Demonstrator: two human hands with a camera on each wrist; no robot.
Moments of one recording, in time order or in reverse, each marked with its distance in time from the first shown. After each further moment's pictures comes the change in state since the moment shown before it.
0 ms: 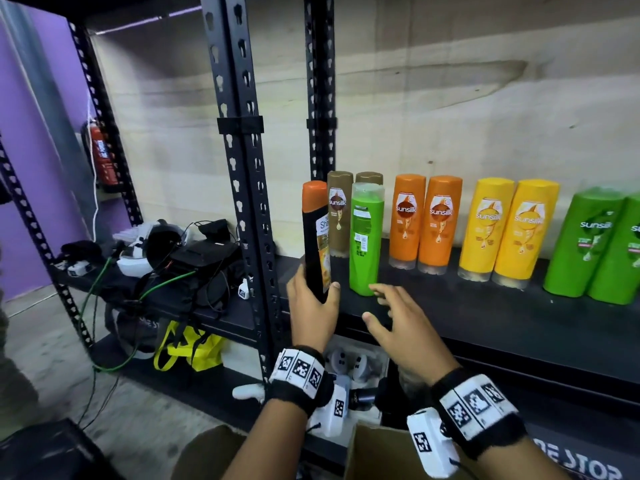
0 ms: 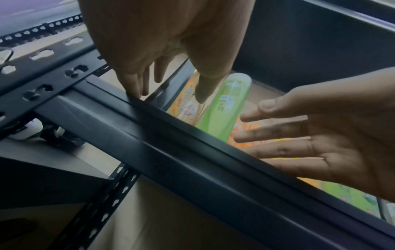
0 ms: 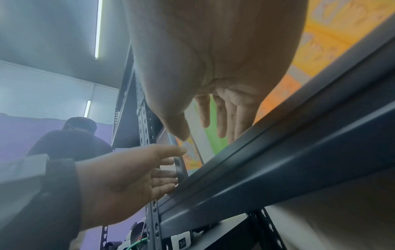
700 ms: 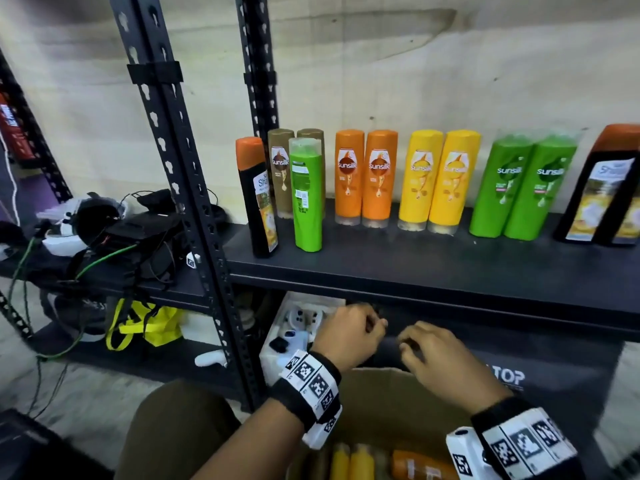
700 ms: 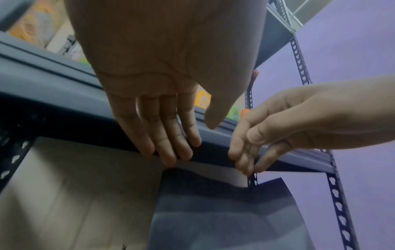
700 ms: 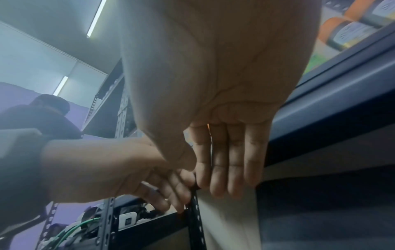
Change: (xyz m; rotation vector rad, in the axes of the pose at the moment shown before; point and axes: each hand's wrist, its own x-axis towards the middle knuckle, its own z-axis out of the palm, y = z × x) left_hand -0.130 0.025 0.059 0.385 -0.757 0.317; right_hand -0.142 0.050 -0.075 -0.344 -0.245 0.229
